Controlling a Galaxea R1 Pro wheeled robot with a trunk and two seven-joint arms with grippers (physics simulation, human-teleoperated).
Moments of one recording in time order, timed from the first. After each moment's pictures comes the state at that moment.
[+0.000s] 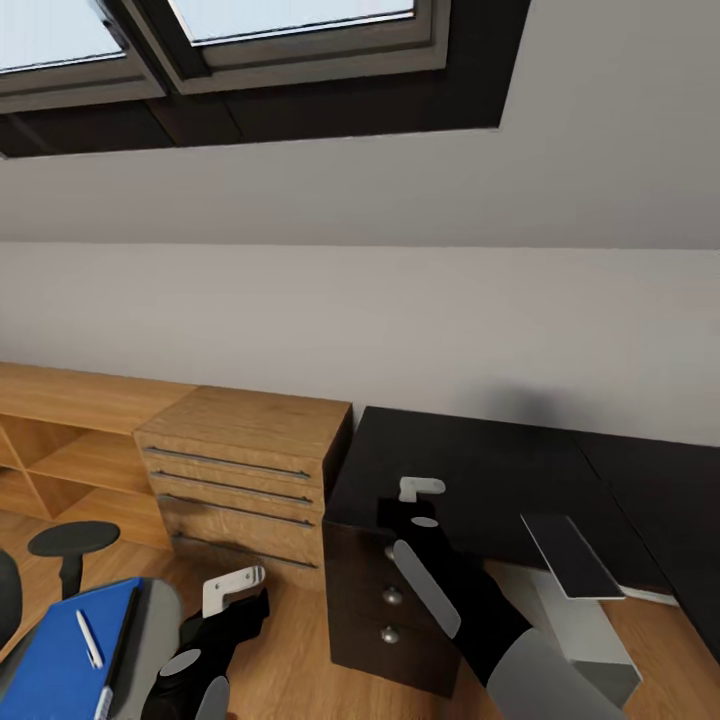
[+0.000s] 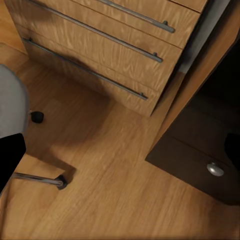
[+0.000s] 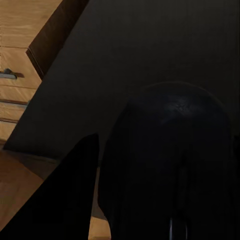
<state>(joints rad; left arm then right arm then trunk) -0.01 -0.11 -0.12 -1.62 0.26 0.60 0.48 -0.61 0.10 0.56 -1.02 -0.58 0.41 -0.58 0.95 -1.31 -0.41</state>
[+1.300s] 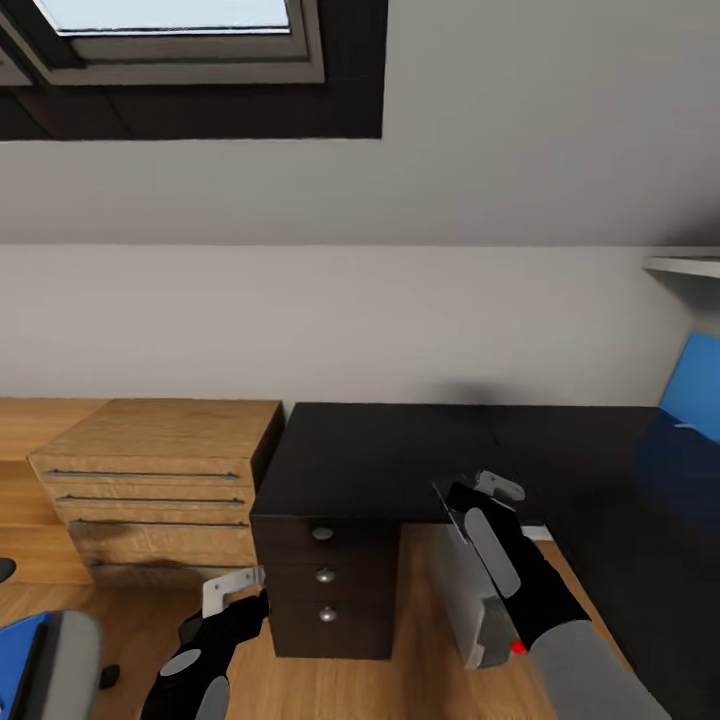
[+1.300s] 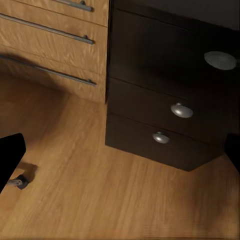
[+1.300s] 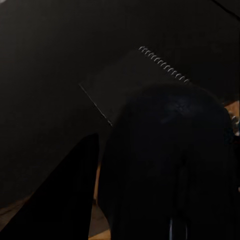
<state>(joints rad) -0.01 -0.11 -0.12 -1.62 0.26 0.60 0.48 -0.61 0.02 0.16 -1.01 -0.62 0.41 -0.59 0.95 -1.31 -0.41</state>
